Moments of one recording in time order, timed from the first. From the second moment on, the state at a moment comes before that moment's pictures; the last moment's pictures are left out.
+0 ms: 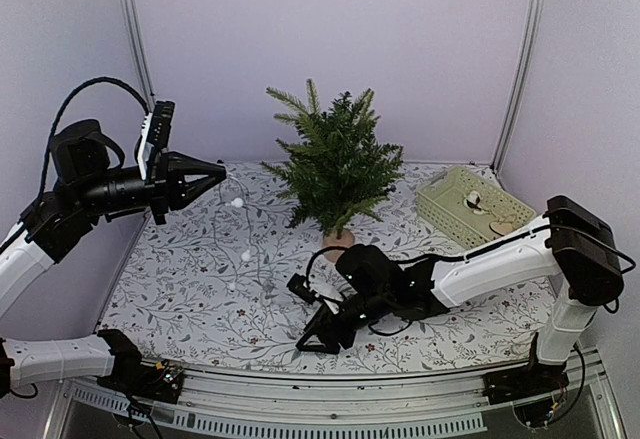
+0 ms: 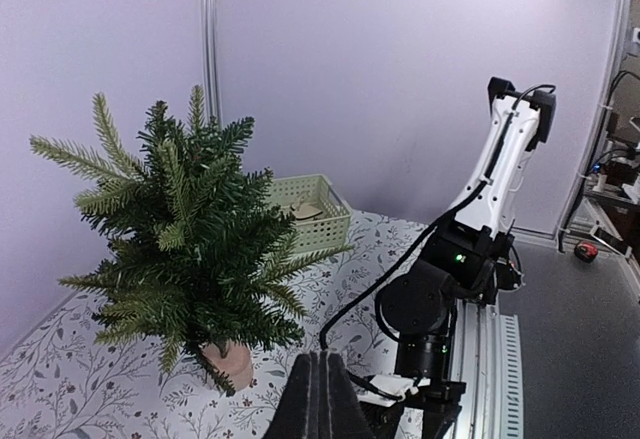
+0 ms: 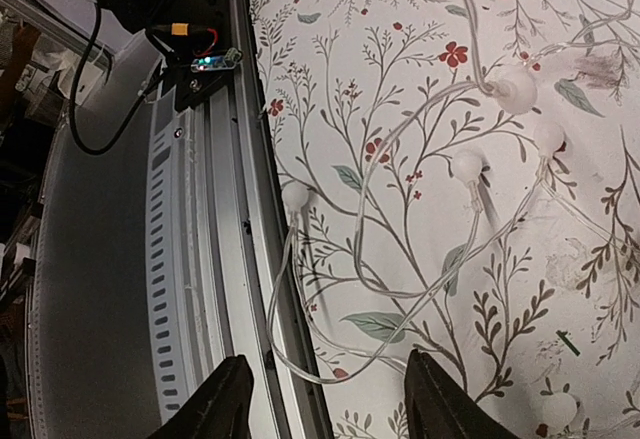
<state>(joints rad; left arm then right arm) -0.57 0.85 1.00 -0.22 0.65 0.01 1.19 1.78 0.95 0.13 -0.44 0.27</state>
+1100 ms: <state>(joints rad) -0.52 0.84 0.97 -0.22 0.54 0.01 1.20 1.98 1.12 -0.06 -0.37 0.29</state>
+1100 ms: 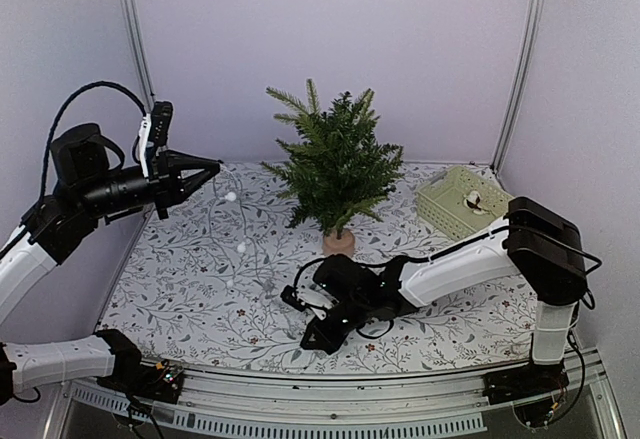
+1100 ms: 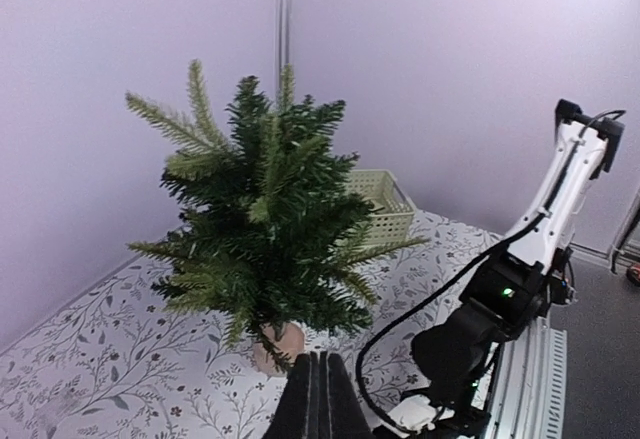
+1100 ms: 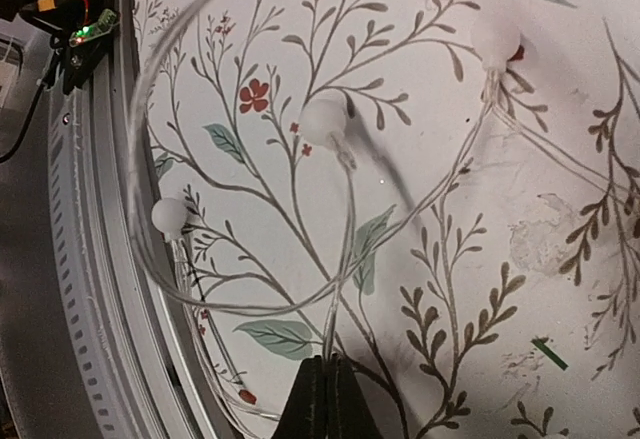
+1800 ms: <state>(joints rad) 0.00 0.90 0.73 -0.16 0.13 -0.34 1.12 1.25 1.05 -0.12 0.08 0.17</state>
